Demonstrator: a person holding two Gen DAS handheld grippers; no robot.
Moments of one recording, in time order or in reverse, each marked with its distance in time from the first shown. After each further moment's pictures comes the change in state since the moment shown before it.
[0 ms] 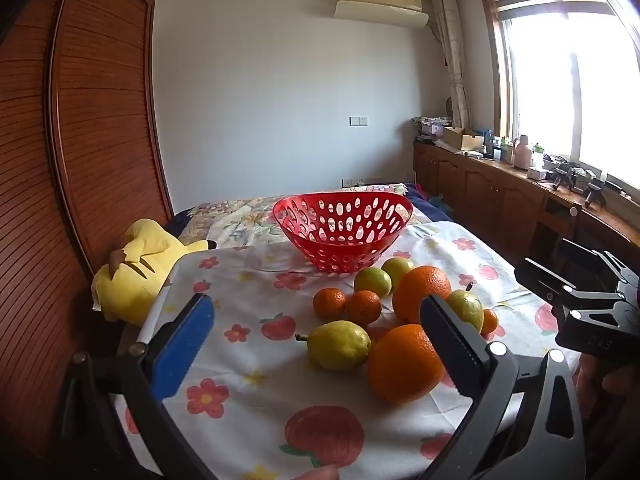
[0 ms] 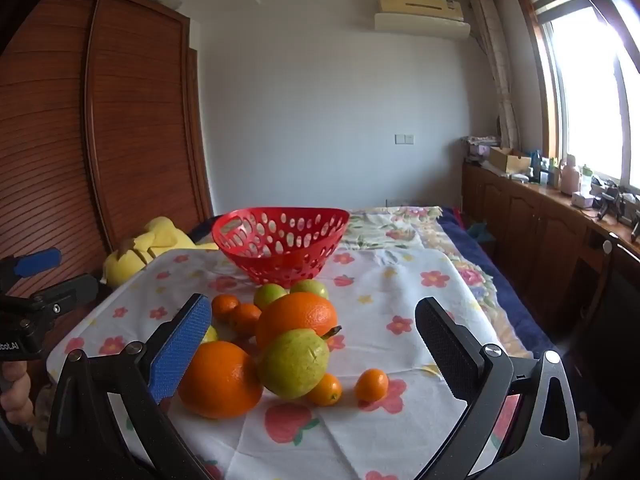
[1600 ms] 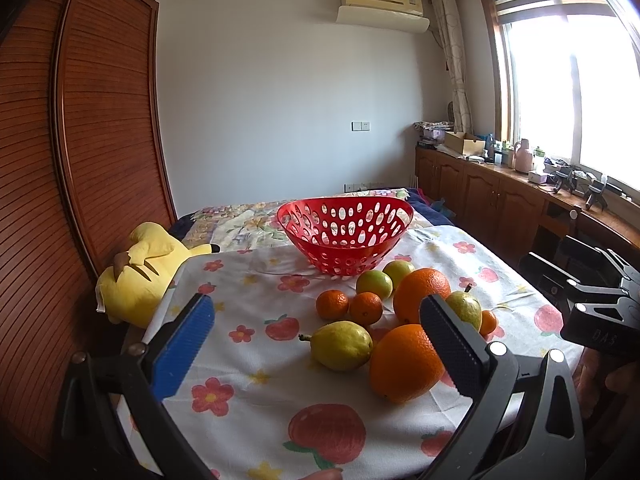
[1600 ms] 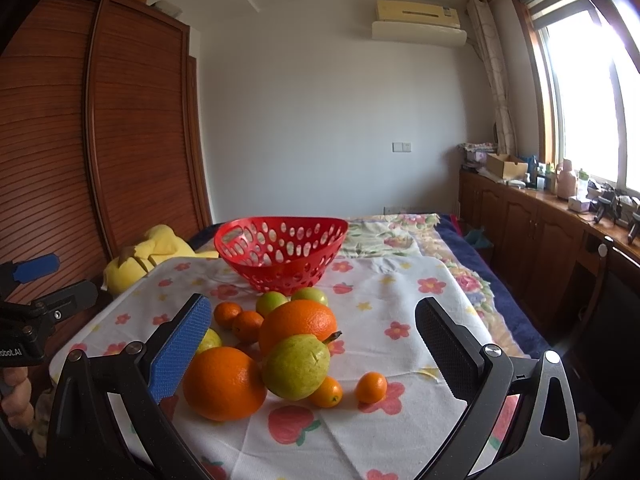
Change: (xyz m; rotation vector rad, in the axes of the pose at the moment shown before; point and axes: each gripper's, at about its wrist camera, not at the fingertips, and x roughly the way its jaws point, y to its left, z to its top) left arm -0.013 0.006 0.006 -0.007 -0.014 0.006; right arm -0.005 0.005 0.002 0.001 -0.029 -0.008
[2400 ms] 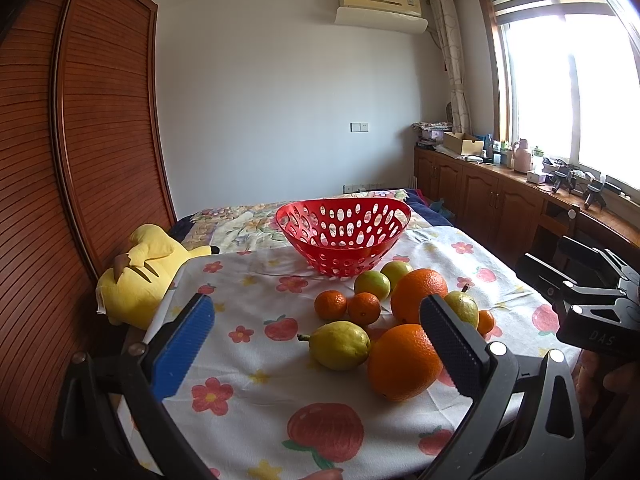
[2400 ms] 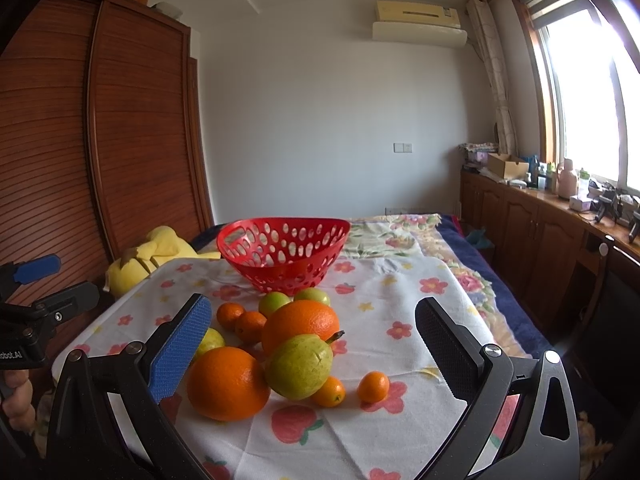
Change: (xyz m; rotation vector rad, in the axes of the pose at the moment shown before) left arm 0.000 -0.001 -0.002 0.002 -0.004 0.001; right arm -0.004 0.002 0.002 0.001 -0.002 0.003
